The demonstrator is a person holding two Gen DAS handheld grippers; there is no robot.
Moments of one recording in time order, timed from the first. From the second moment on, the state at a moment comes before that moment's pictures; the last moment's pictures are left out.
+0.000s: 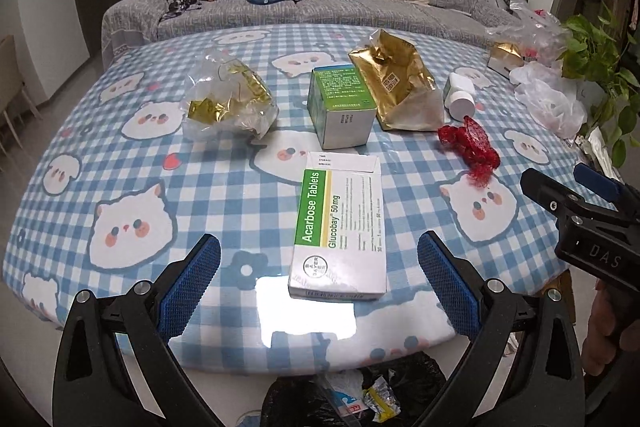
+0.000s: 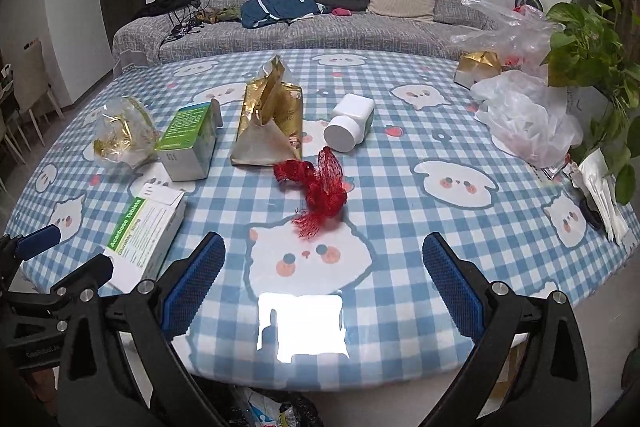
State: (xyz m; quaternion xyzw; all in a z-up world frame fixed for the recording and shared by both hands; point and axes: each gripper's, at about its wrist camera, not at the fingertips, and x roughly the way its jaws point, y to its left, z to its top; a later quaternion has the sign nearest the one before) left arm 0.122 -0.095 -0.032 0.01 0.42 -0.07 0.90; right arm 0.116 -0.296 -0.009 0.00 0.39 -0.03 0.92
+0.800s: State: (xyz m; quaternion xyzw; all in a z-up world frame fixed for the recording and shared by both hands) left arm 0.182 -0.122 -0.076 0.03 0.47 -0.06 0.88; right arm 0.205 -0.305 -0.057 0.00 0.45 -0.02 0.89
